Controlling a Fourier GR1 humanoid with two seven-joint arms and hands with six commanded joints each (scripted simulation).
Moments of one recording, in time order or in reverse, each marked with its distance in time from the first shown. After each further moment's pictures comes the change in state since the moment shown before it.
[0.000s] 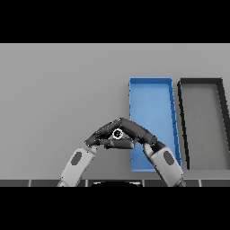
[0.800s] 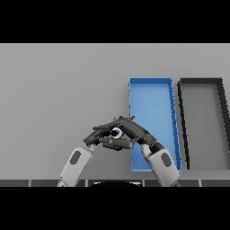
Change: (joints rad) left arm 0.005 0.002 0.039 0.031 -0.045 -0.086 0.140; right arm 0.013 0.082 -0.028 -0.019 0.079 0.014 -0.024
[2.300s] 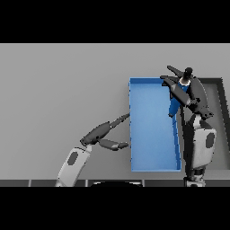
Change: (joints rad) left arm 0.015 0.027 0.010 -0.024 -0.019 0.024 0.027; right arm -0.190 -0.214 -0.596 0.133 -0.181 -0.228 0.298
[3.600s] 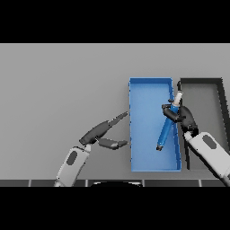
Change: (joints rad) left arm -0.007 0.010 0.003 -0.010 -0.019 0.023 -0.031; right arm 0.113 -0.647 0.825 0.236 -0.497 -0.646 0.000
